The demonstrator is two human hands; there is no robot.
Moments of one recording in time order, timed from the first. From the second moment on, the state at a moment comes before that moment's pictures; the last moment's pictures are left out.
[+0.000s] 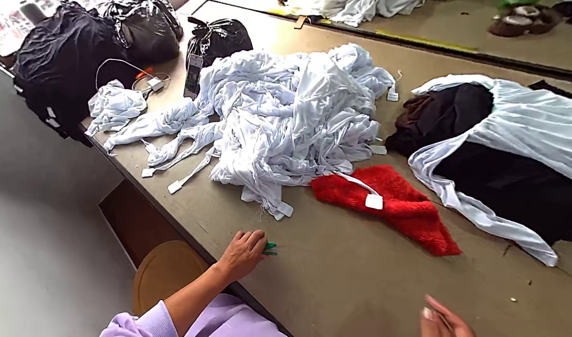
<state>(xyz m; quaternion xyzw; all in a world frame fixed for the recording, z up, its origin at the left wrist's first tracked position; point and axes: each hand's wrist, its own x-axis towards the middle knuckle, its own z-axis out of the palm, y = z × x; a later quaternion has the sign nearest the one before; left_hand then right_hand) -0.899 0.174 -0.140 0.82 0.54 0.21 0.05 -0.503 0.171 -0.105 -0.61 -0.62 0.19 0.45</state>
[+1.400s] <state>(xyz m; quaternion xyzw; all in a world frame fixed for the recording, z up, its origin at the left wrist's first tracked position) -0.926 0.581 -0.006 0.81 0.52 0.17 0.23 -0.742 0.335 -0.068 -0.60 -0.71 0.20 0.33</state>
